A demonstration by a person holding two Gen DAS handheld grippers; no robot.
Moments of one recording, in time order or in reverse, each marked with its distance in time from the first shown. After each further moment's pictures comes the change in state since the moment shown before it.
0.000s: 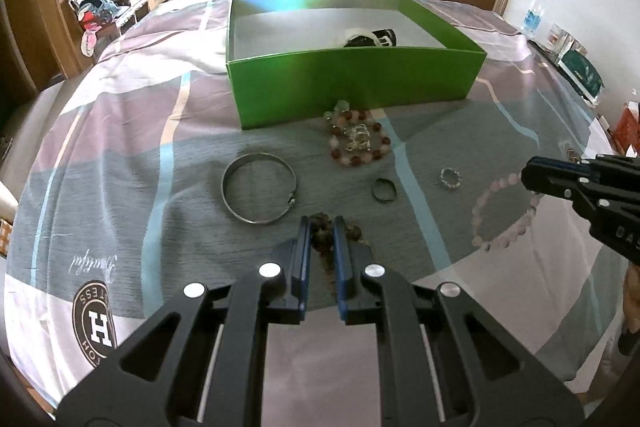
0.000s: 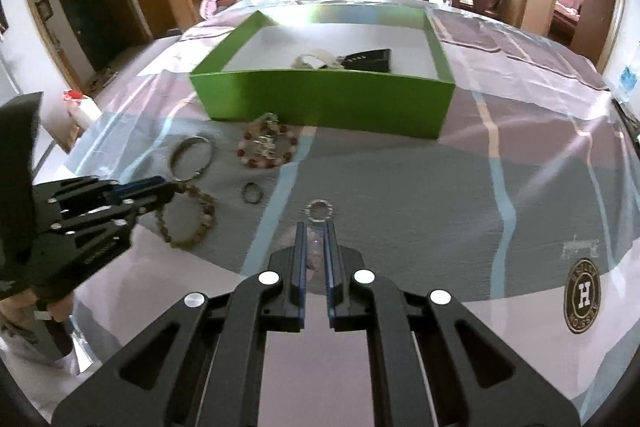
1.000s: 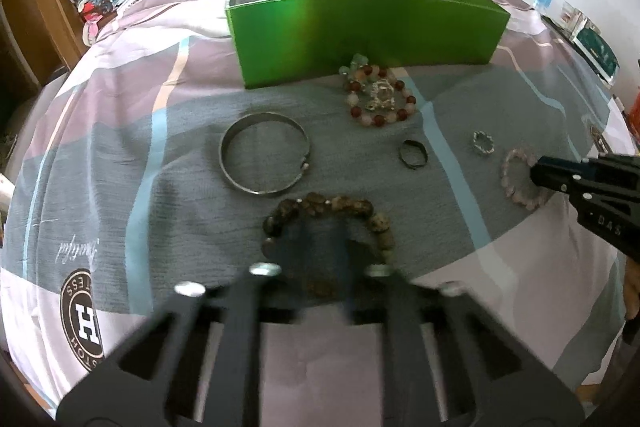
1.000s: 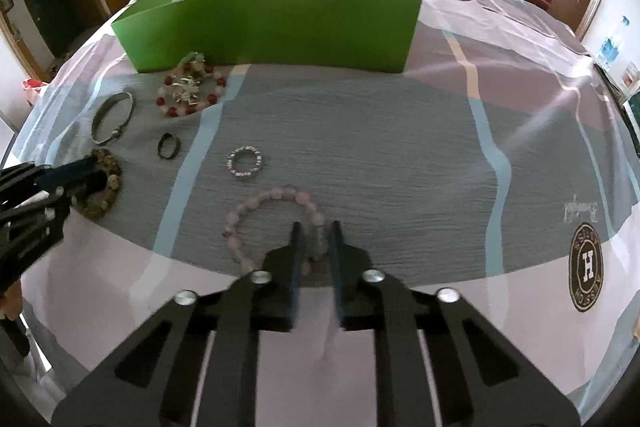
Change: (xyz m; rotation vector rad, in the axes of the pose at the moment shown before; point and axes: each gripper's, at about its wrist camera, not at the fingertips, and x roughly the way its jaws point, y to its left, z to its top) left arm 0.032 0.006 -0.014 0.006 0.077 0.030; right arm 0.049 -0.021 -0.023 0.021 0.108 -0.105
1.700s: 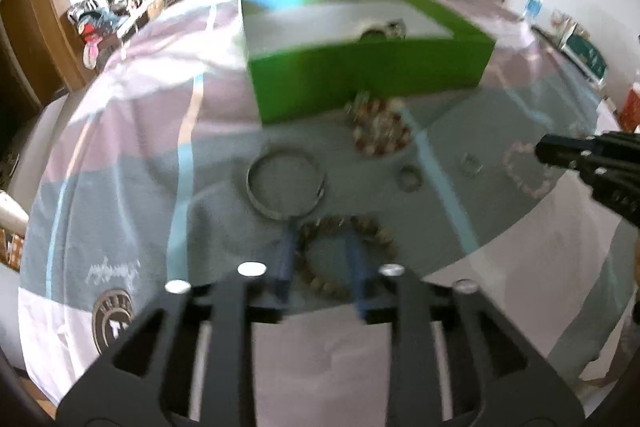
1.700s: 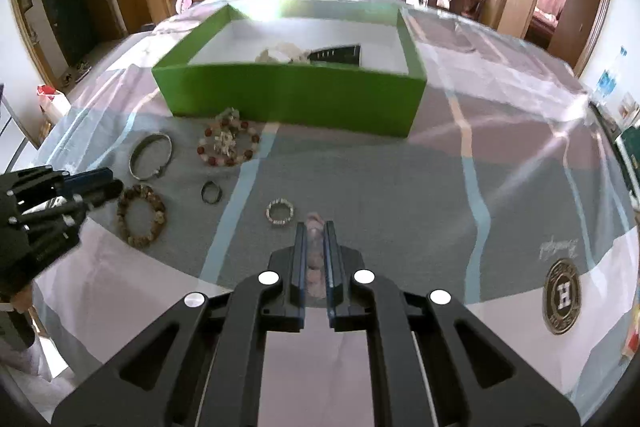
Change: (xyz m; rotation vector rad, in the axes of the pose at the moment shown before) left arm -0.026 0.008 0.004 0.046 -0.054 0.014; right arm -0.039 0.011 0.015 -0.028 -0.096 0.019
